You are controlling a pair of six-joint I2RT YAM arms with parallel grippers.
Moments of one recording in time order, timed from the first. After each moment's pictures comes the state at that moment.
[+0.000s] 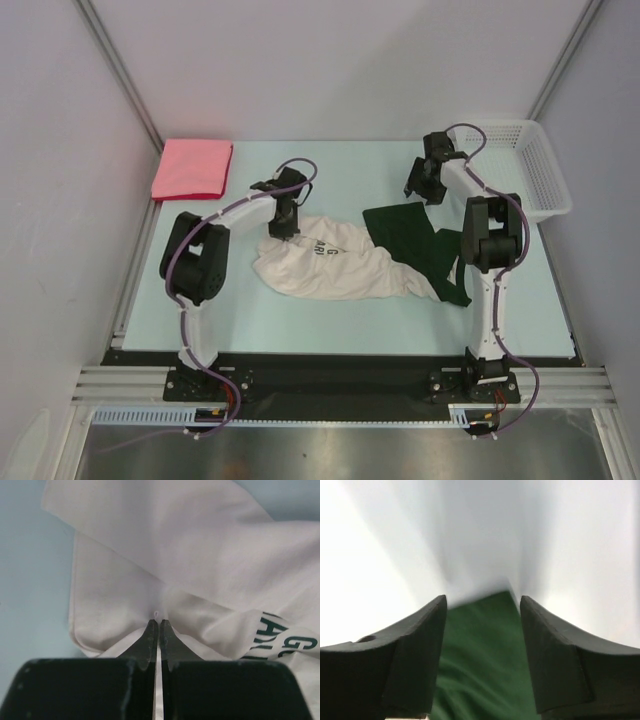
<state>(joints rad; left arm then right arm) -0.45 2.01 1.47 -0.67 -0.21 -0.43 0.11 2.28 1.88 -0.64 0.05 0.47</state>
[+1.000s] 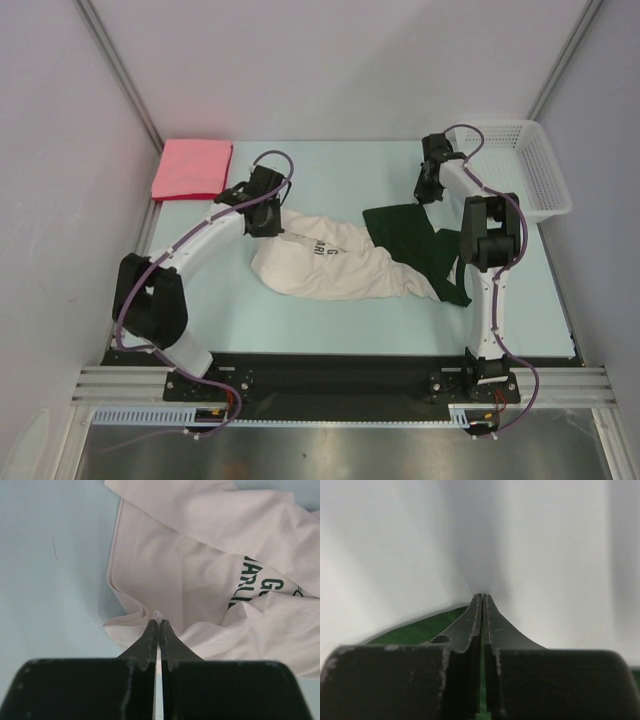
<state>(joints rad) -0.44 1.63 1.28 -0.69 -0.21 -0.42 0.12 2.32 1.91 -0.66 0.13 0.41</state>
